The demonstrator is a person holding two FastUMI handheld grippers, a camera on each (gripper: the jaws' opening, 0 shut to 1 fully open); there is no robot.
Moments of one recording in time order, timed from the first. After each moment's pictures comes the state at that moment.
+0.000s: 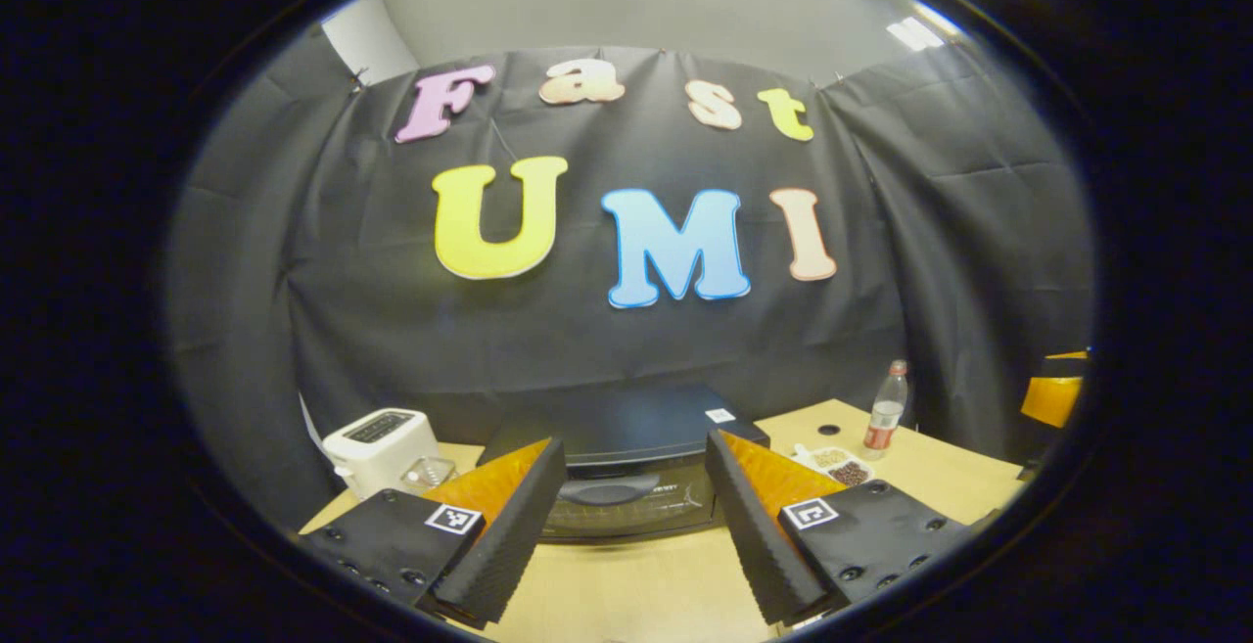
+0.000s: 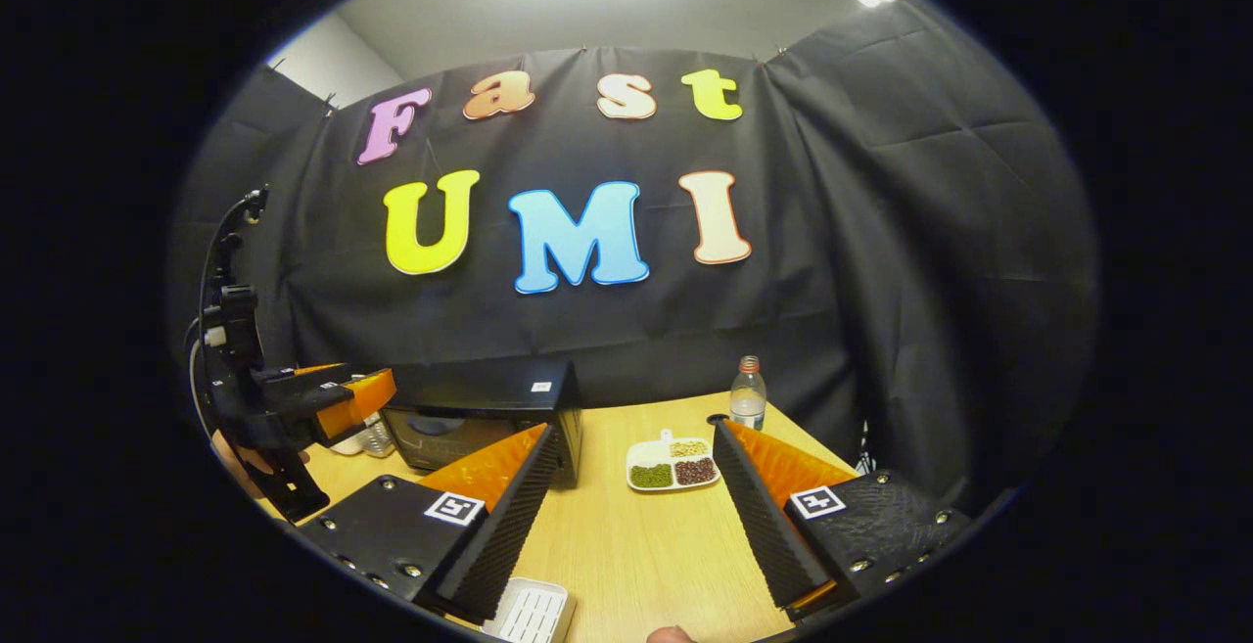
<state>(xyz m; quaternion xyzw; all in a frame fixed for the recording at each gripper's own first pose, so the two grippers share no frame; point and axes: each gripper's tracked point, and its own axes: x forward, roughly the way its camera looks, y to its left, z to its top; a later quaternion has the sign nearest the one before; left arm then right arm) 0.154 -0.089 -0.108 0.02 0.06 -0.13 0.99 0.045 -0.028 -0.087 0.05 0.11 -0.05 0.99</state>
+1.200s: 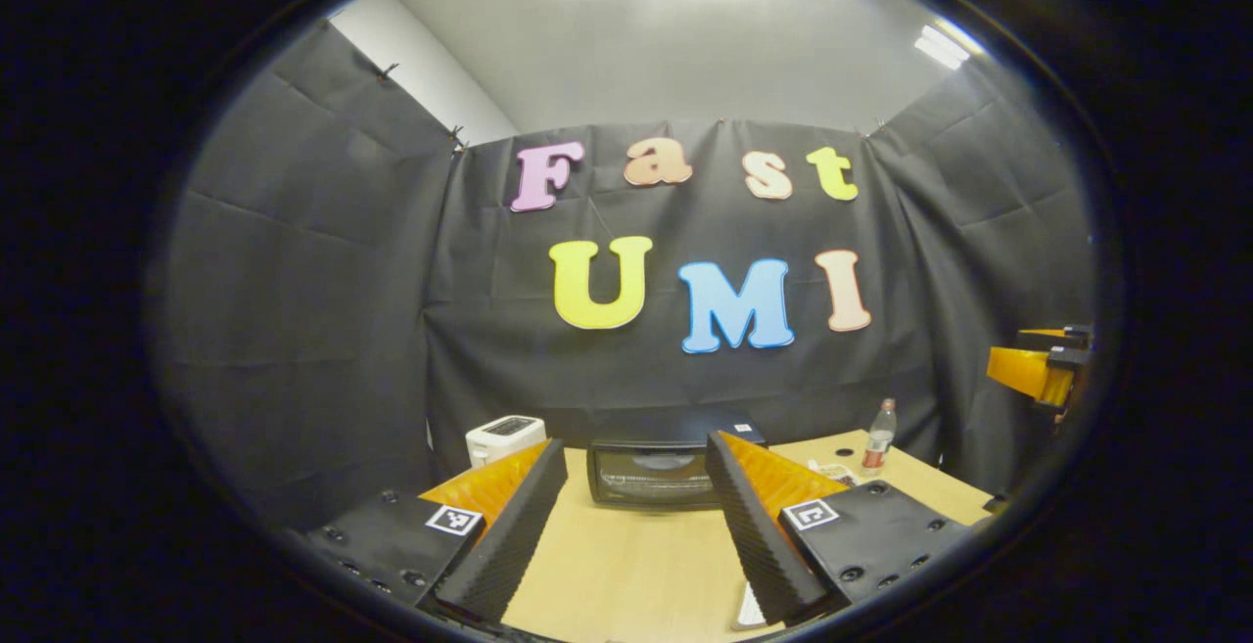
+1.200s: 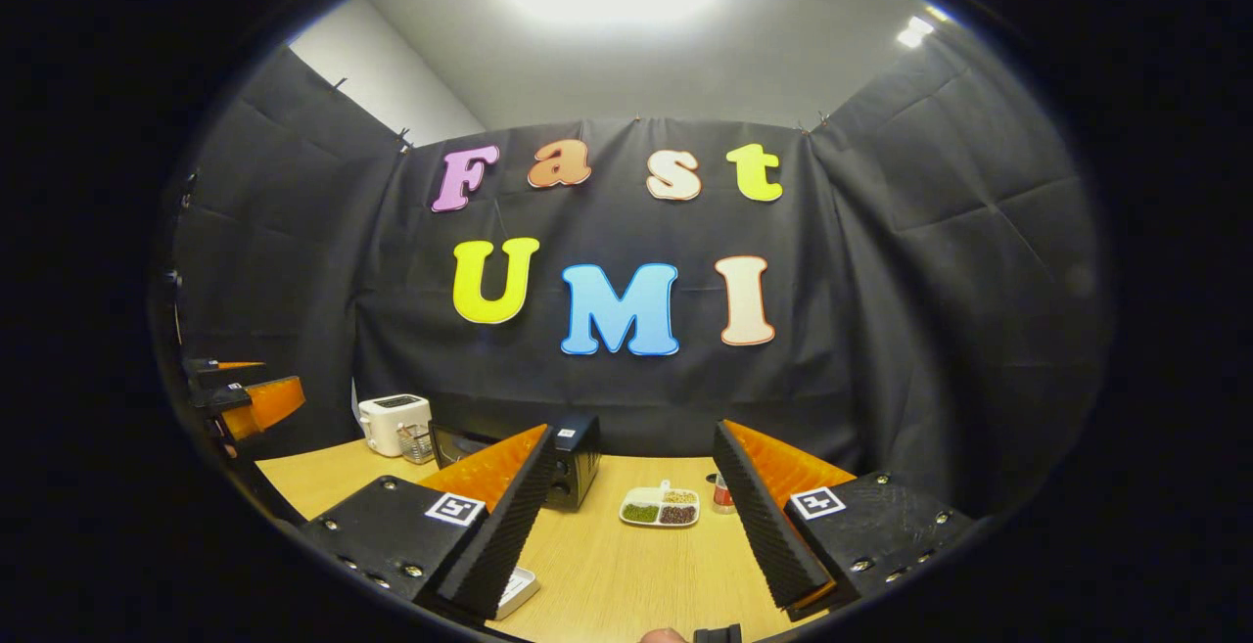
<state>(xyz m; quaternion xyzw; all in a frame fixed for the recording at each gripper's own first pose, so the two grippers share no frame) -0.081 -0.034 -0.012 0.00 0.02 -0.01 1.00 -0.039 -0.061 0.000 -0.01 0.03 0.02 1.00</state>
